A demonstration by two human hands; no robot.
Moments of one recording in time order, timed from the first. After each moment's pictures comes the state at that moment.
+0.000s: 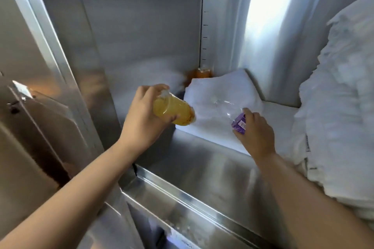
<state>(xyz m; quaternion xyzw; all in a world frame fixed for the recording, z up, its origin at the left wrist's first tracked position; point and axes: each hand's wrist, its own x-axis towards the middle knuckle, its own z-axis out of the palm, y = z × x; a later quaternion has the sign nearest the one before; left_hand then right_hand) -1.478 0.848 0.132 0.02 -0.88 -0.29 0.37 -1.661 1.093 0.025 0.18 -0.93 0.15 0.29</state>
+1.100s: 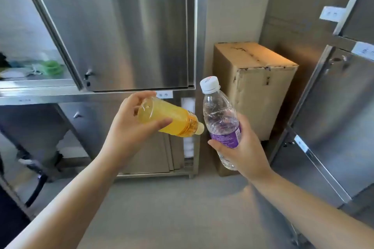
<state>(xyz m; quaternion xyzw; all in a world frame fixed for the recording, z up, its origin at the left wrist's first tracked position) -0.720 0.603 0.087 0.45 -0.68 -0.31 0.49 -0.965 0.654 0.027 0.63 -0.53 0.53 -0.20</state>
